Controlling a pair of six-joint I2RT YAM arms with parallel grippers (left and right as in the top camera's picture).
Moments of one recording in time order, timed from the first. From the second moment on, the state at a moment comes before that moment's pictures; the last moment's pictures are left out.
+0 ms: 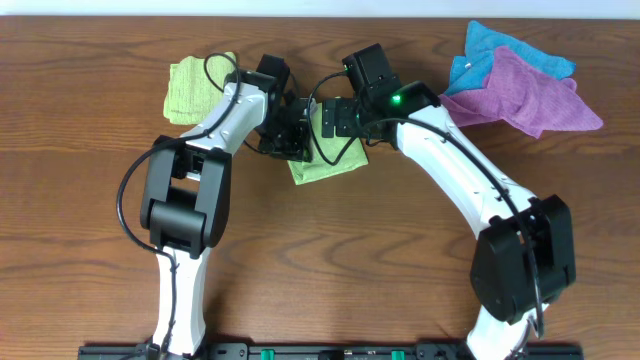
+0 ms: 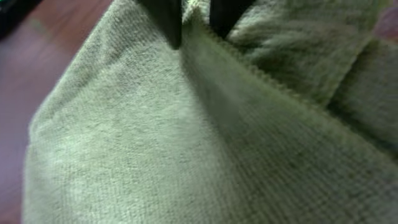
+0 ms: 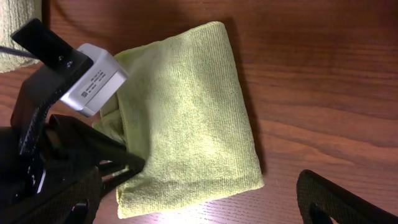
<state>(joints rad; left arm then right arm) -0.30 2.27 1.73 -1.00 0.51 -0.01 0.48 1.92 1.59 -0.75 0.00 0.47</state>
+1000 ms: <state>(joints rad) -0.30 2.27 1.73 -1.11 0.54 -0.07 0.48 1.92 1.59 -0.78 0.00 0.42</state>
